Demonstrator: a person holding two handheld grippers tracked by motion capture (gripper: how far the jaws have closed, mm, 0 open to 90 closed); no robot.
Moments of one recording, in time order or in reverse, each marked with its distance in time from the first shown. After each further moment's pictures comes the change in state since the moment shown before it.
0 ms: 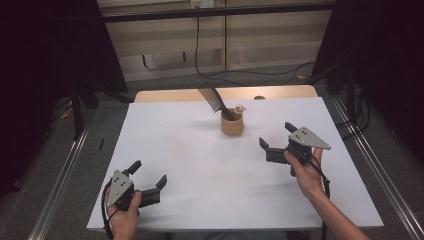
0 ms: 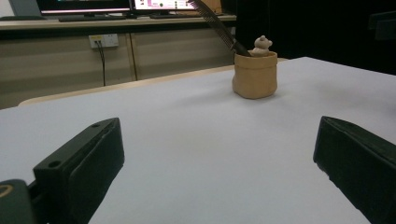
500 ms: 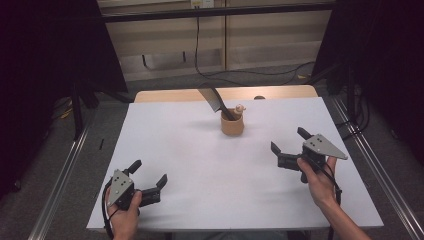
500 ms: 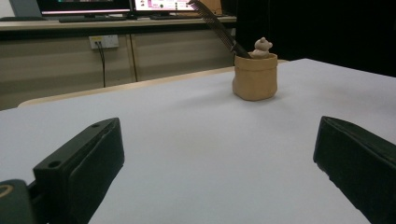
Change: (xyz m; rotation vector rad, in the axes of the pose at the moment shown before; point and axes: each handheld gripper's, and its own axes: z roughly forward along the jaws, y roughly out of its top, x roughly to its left) left arm -0.001 0.001 0.001 -0.003 -0.003 0.004; right arm -0.010 -0.006 -0.031 -0.020 -0.042 0.017
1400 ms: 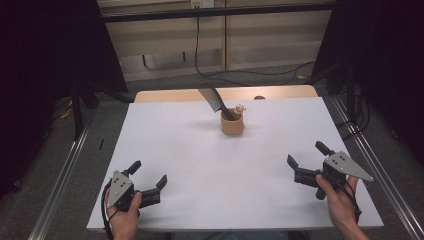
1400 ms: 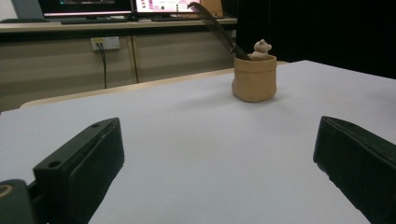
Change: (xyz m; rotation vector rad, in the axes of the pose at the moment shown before) left arm -0.002 0.001 -0.004 -0.006 0.011 0.000; right arm -0.008 -0.016 -0.055 -0.015 -0.058 0.041
